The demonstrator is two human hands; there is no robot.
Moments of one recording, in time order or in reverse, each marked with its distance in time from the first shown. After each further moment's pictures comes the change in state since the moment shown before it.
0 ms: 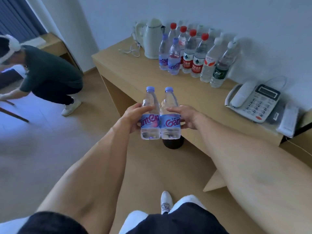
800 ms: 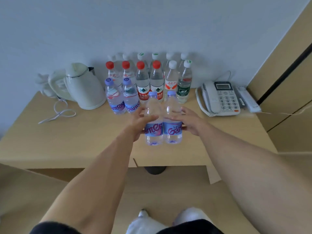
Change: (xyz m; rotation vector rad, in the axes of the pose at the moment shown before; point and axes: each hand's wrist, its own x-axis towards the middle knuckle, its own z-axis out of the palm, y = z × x) left_hand 0.261 0.148 0.051 0.310 -0.729 0.161; right_hand 0.122 -0.072 -0.046 0.463 0.706 -0.071
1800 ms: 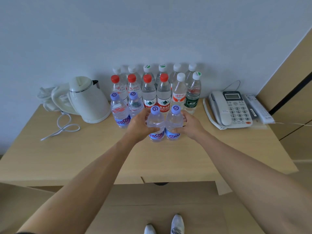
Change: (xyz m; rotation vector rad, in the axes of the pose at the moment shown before) left_hand 0.046 0.022 -0.040 0.719 0.070 0.396; right_hand 0.053 -0.006 0.012 -0.405 0.124 -0.334
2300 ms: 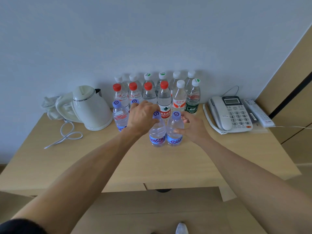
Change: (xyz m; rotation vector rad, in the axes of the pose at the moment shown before) left_hand 0.020 0.059 -0.030 0.662 0.156 0.288; right_hand -0.007 -0.011 -0.007 -0.142 0.177 -0.203
